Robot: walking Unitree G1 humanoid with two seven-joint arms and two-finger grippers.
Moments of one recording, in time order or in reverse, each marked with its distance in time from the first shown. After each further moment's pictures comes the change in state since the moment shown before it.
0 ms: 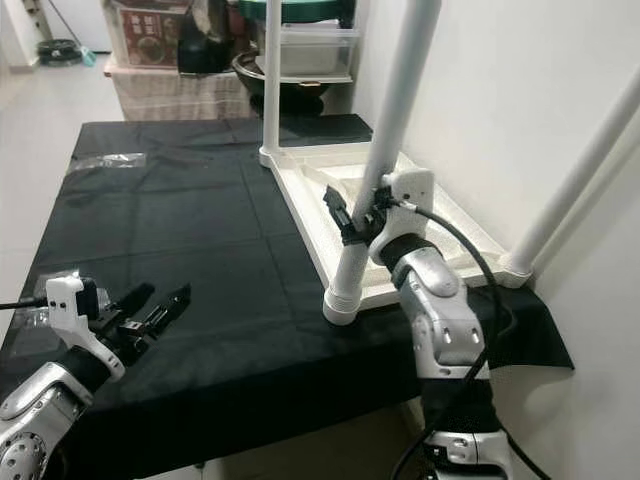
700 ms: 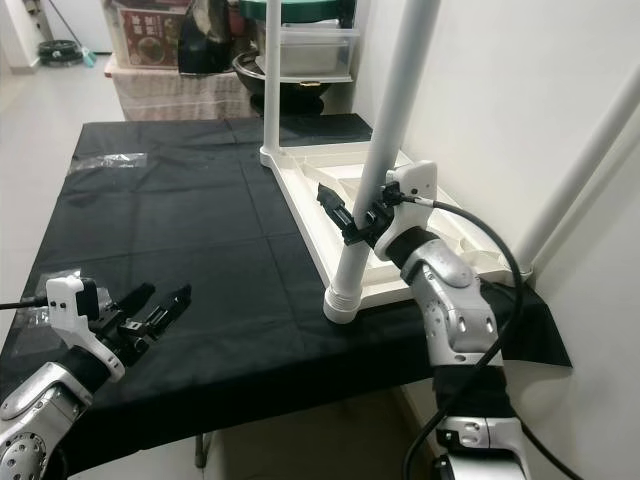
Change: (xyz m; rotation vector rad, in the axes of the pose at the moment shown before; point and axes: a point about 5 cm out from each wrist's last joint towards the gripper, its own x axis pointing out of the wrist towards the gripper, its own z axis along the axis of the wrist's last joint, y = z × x) left arm 0.000 0.000 0.000 -0.001 0.001 -0.005; right arm 0.005 -0.011 0.010 0.002 -0.030 0.198
